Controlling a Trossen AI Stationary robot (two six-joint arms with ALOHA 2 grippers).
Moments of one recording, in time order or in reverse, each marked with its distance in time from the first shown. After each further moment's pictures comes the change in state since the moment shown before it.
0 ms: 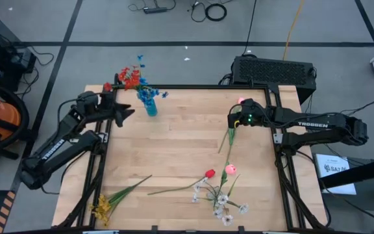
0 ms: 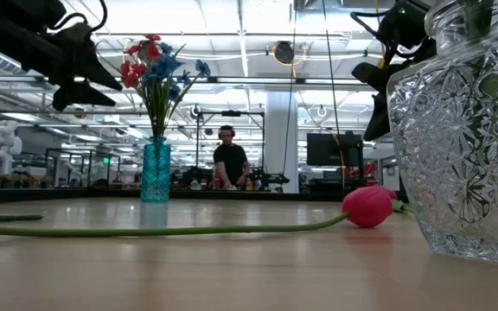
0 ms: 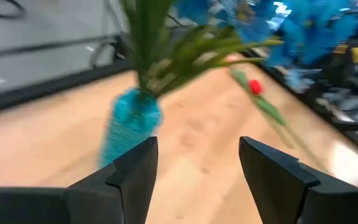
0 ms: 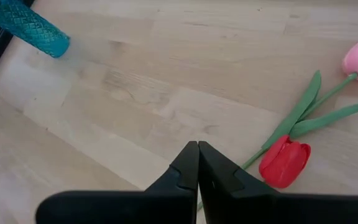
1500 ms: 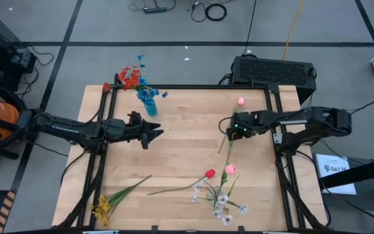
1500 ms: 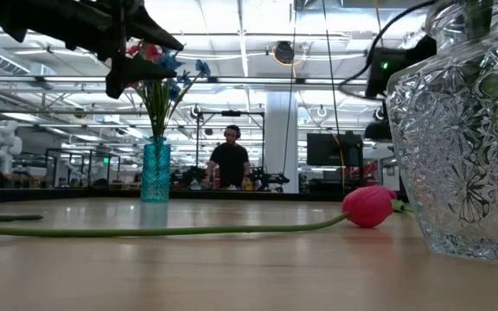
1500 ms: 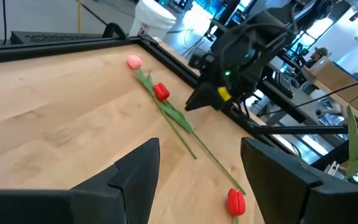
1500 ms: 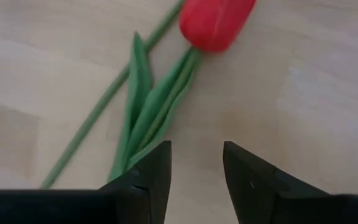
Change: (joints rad) left arm -1.001 0.500 0.000 0.709 -0.773 -0.377; right arm 0.046 0.281 0.000 -0.250 -0.139 0.180
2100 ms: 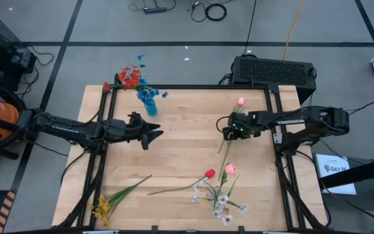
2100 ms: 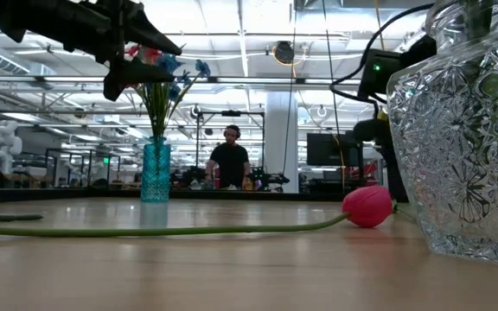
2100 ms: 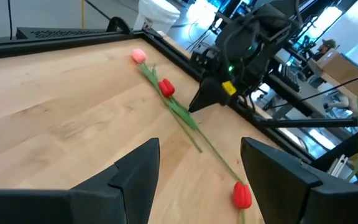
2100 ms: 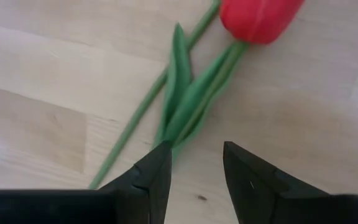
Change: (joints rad) left arm -0.004 0.000 0.000 -0.036 -0.004 0.003; right arm 0.000 0.040 0.000 0.118 -0.102 0.071
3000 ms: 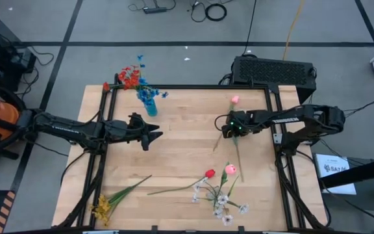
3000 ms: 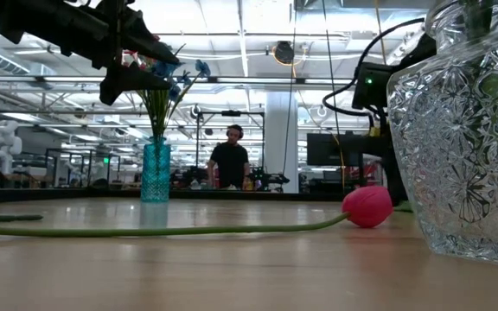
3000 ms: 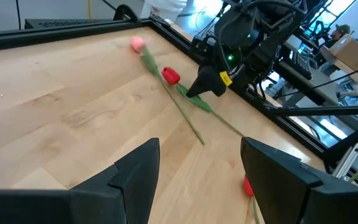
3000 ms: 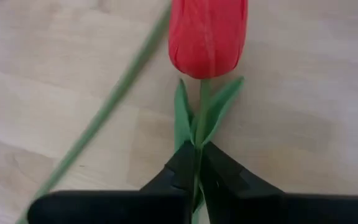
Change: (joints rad) left arm 0.000 0.000 0.000 -0.053 0.002 0.003; right arm -0.043 0.076 -0.004 0.054 0.097 -0.078
